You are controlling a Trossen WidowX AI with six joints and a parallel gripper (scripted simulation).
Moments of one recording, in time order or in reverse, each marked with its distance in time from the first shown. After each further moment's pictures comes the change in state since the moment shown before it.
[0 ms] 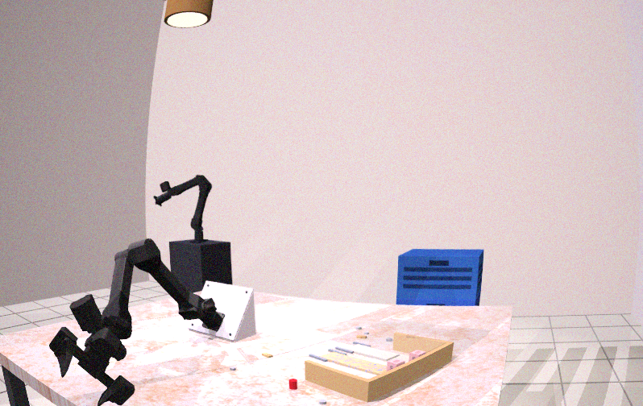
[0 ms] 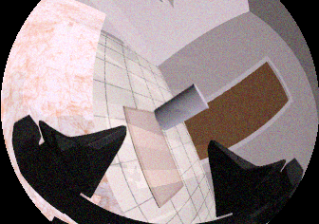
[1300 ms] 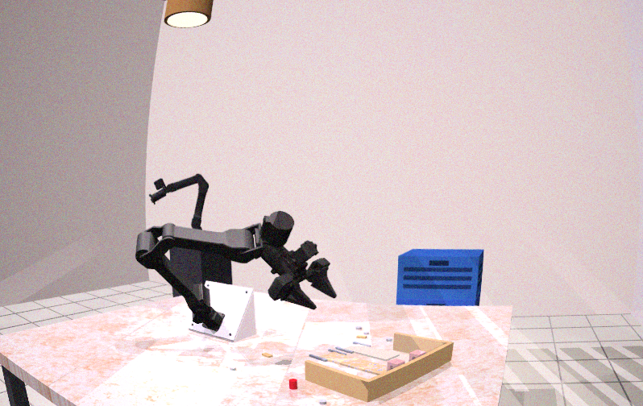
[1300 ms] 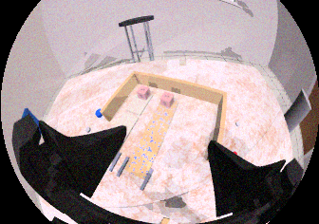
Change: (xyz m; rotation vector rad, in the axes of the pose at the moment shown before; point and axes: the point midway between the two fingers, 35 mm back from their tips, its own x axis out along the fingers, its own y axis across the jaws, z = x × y) arm -0.363 0.316 0.376 0.542 0.193 0.968
